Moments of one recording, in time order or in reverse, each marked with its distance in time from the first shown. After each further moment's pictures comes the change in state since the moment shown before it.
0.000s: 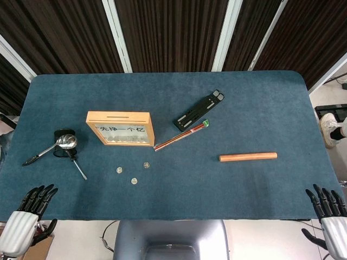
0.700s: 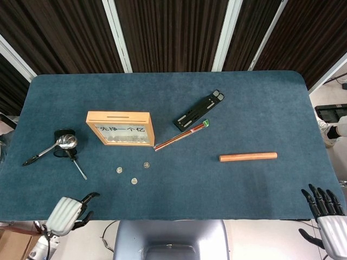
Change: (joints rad) left arm -0.157 -0.257 -0.103 0.117 -0.049 -0.291 0.012; right arm 0.016 0.008 -0.005 -0.013 -0.004 -0.035 0.002
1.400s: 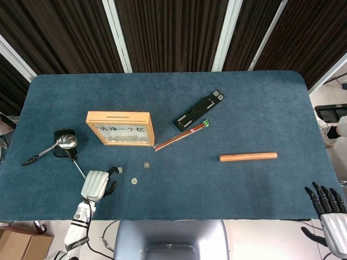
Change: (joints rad) left arm -0.182 -0.407 -0.227 0.298 -0.332 -0.173 0.208; right arm 0.008 0.019 0.008 -0.009 0.031 -0.015 0.030
